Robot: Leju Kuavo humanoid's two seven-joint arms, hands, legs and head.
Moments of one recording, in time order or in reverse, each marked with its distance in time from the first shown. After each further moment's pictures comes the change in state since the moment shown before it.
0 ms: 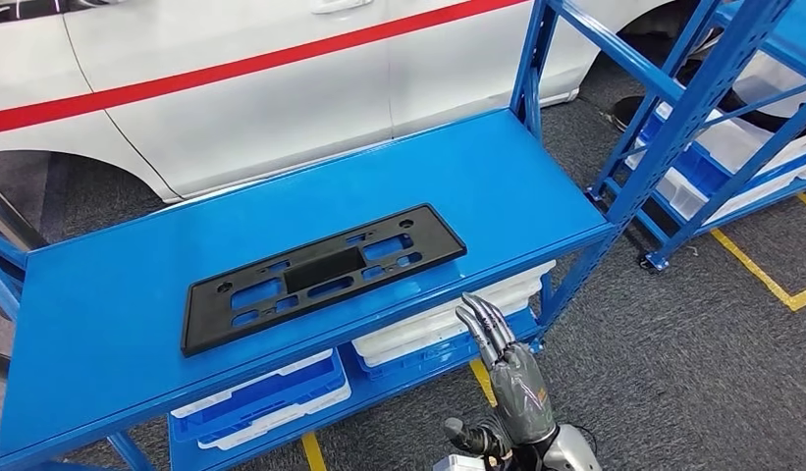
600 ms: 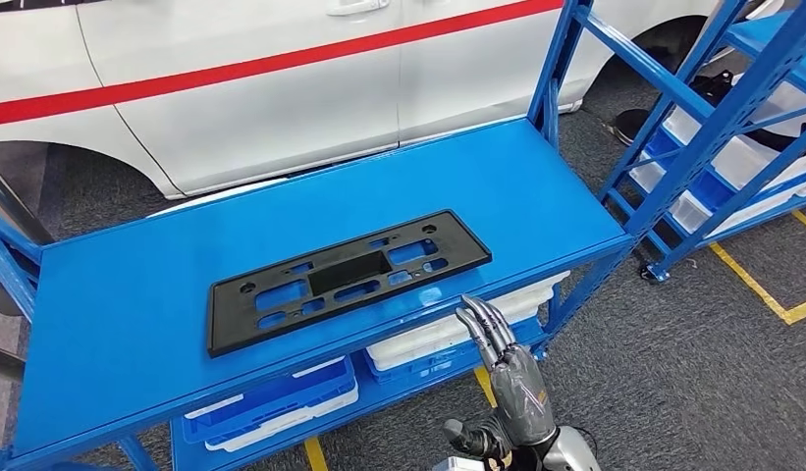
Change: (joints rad) left arm -0.003 -0.002 0.000 0.000 0.002 0.001 -0.001; right arm 0.001 0.000 0.000 -0.007 0.001 -0.003 0.001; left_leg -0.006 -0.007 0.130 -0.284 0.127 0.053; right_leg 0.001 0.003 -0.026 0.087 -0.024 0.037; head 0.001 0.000
